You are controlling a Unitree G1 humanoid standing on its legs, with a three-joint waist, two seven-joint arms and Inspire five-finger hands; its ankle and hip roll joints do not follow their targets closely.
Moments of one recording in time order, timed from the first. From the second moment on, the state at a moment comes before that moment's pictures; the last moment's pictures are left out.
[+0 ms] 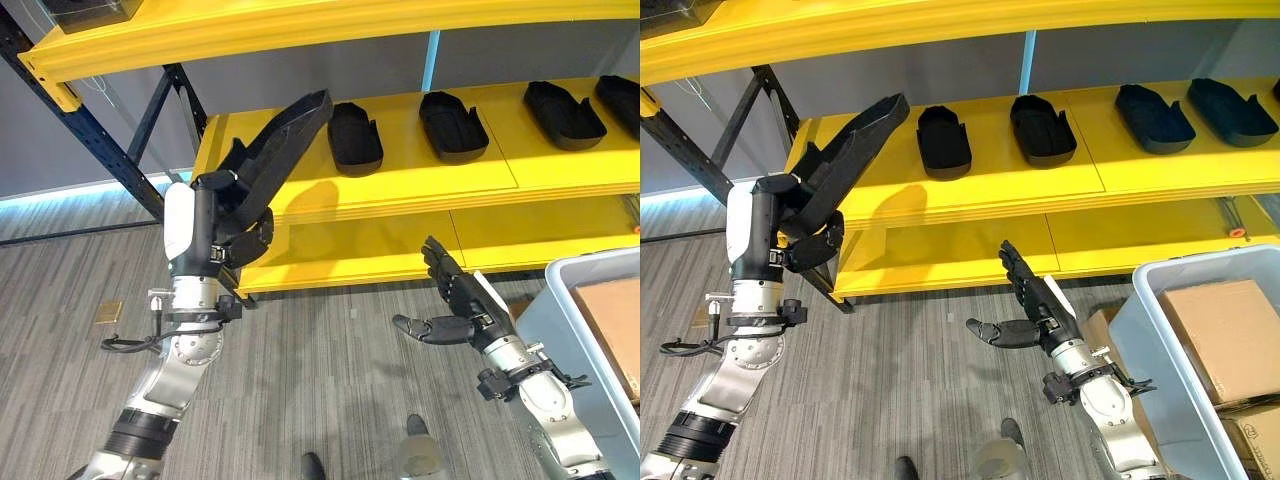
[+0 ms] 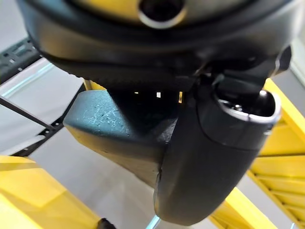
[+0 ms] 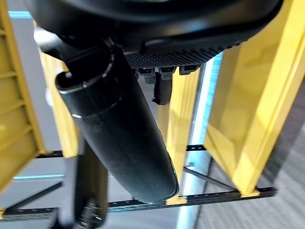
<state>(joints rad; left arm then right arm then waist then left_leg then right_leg) -0.23 0.57 -0.12 0.00 0.26 -0.24 0.50 0.08 -0.51 0.14 -0.05 0.33 -0.21 0.16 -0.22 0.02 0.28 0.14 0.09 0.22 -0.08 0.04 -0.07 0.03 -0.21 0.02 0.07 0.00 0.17</state>
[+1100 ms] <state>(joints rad) -0.14 0.56 -0.14 0.10 0.24 -0.22 0.38 0.13 -0.46 0.16 -0.02 0.55 -0.10 0.30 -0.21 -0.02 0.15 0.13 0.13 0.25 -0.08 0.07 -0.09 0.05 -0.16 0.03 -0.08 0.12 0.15</state>
